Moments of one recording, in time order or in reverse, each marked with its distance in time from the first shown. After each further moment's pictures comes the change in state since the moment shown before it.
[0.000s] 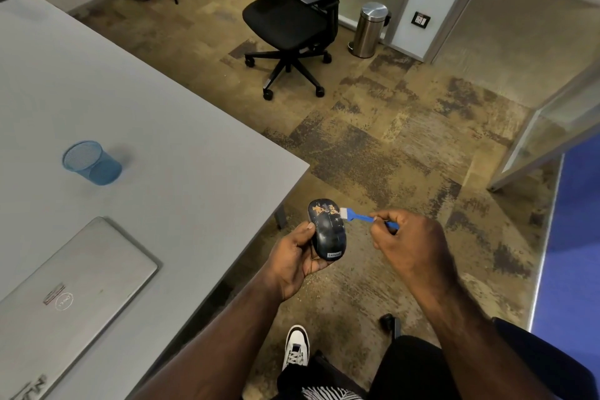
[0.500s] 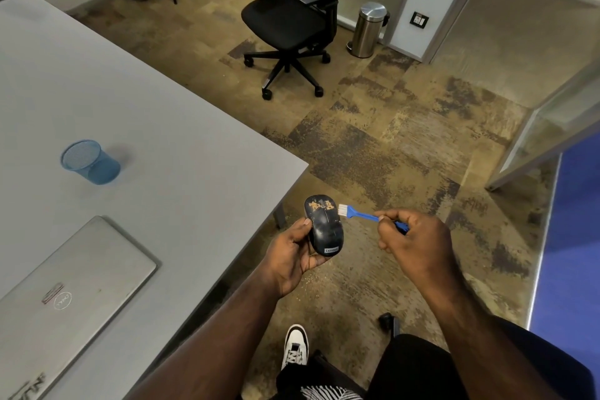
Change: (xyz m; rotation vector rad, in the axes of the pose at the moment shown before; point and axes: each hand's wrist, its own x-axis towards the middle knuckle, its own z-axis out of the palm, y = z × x) left_hand -0.001 0.004 0.000 -0.052 0.017 0.004; right_hand -0.003 0.010 -0.003 0.253 -0.012 0.098
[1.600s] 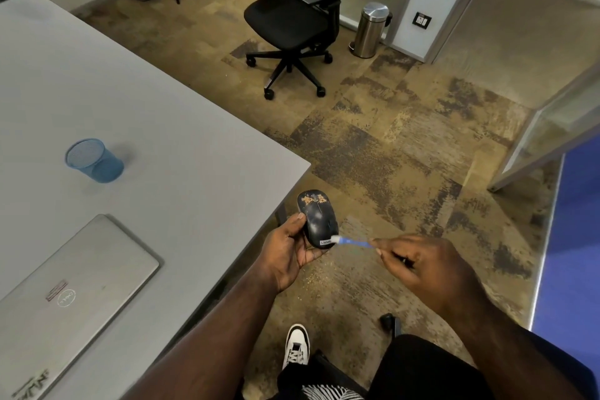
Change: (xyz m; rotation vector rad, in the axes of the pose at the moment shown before) left_hand 0.001 0.009 -0.007 -0.100 0.025 0.015; right_hand -0.015 0.026 -0.021 -0.295 -0.244 -0.505
